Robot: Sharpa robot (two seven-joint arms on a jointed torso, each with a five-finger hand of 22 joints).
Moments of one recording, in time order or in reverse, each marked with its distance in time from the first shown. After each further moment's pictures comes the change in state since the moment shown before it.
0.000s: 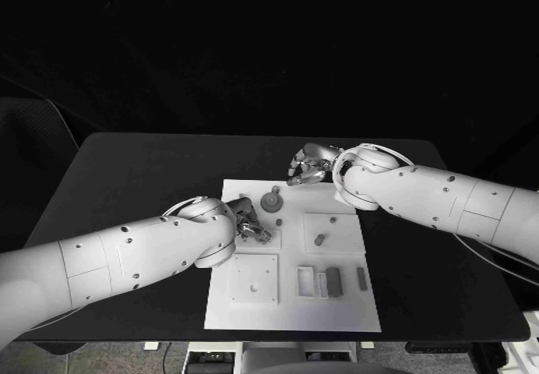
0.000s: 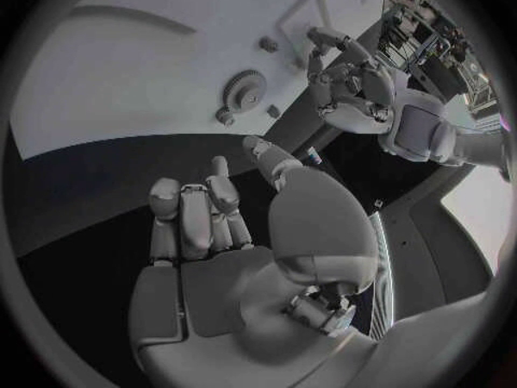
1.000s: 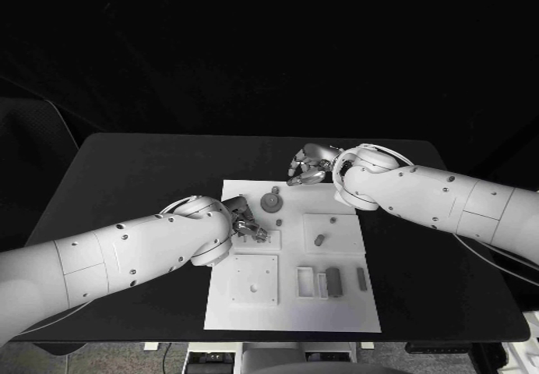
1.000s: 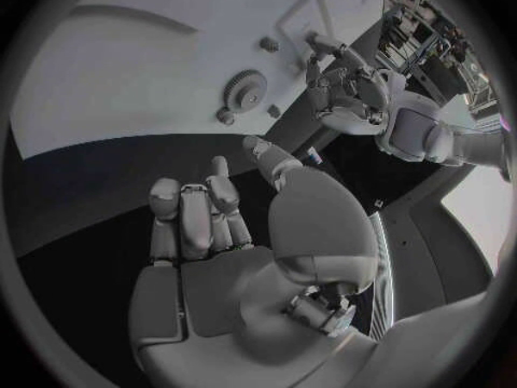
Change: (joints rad) left arm 0.001 -0.009 0.002 -0.019 0.050 -0.005 0.004; left_hand 0.001 -0.001 0.005 0.005 0.029 0.000 0.000 0.014 0.005 0.000 0.000 0.004 0.000 0.000 0.000 0.000 0.003 0.000 -0.002 0.002 0.000 0.003; right arm 0.000 0.000 0.000 -0.002 0.000 0.000 0.000; right_hand 0.000 0.000 0.000 0.000 0.000 -0.001 0.001 0.000 0.000 0.000 0.000 0.000 0.000 -0.002 -0.002 0.000 0.000 0.000 0.000 0.000 0.000 -0.001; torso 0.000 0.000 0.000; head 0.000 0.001
